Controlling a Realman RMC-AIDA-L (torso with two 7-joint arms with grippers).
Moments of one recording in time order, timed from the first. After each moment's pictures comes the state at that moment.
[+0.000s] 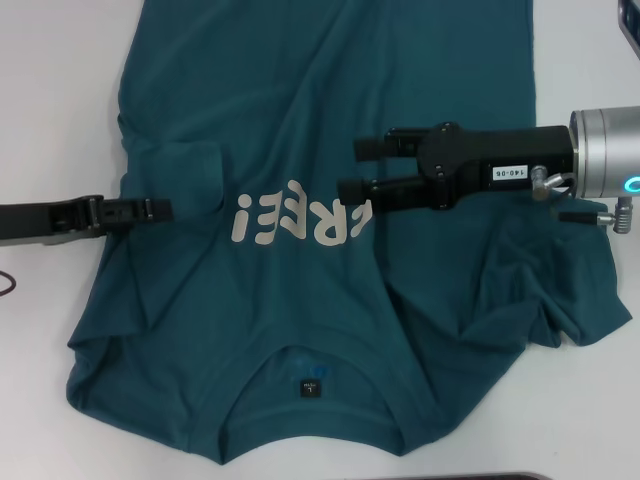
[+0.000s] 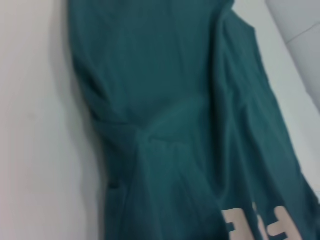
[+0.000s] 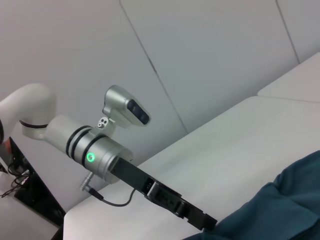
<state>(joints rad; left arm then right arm) -0.43 -2.12 -2.50 -0.89 -0.85 1.51 -2.28 0.54 2.06 -1.06 -0.64 -1.73 -1.53 1.64</state>
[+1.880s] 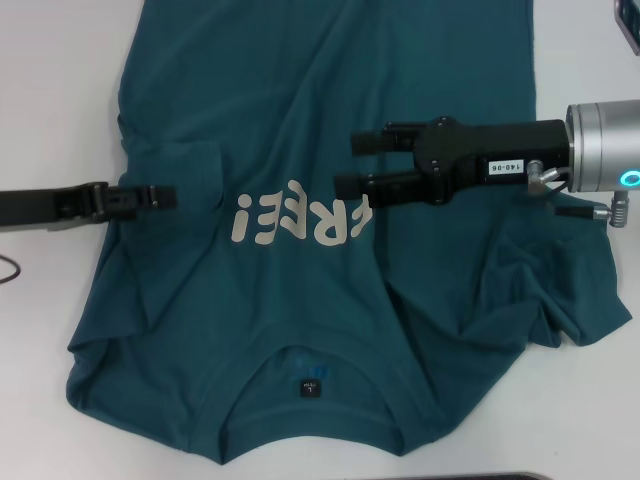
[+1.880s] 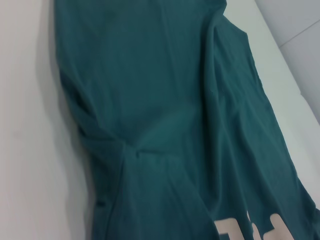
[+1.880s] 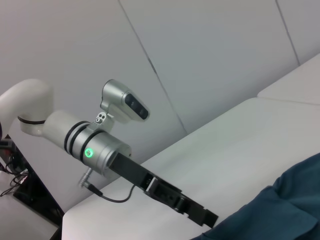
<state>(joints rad) -0.44 -2.13 -2.50 -0.93 -0.85 1.51 -2.29 0.55 2.06 -1.06 -0.64 -1.73 -1.52 1.64</state>
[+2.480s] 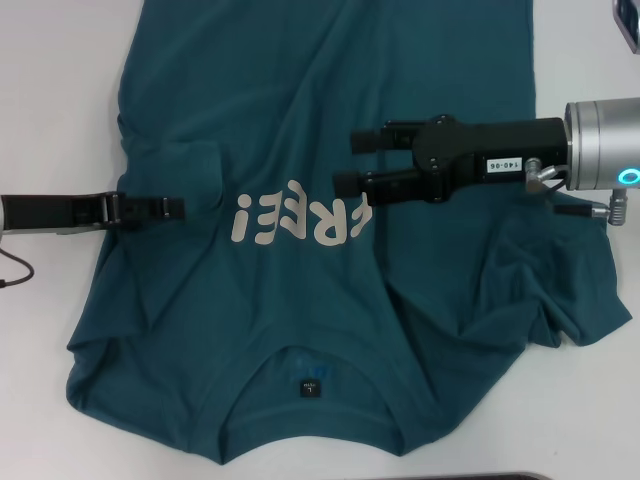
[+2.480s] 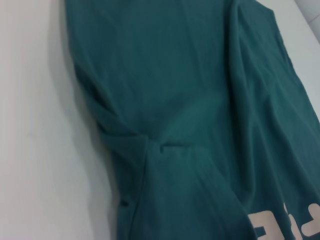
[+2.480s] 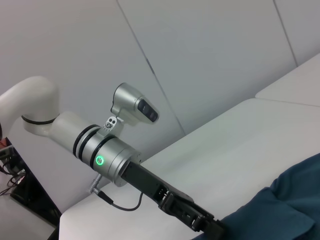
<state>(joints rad) -0.46 -2.14 -2.42 -0.91 -0.80 1.41 -2.30 0.56 2.06 -1.06 -0.64 -1.73 -1.51 1.63</state>
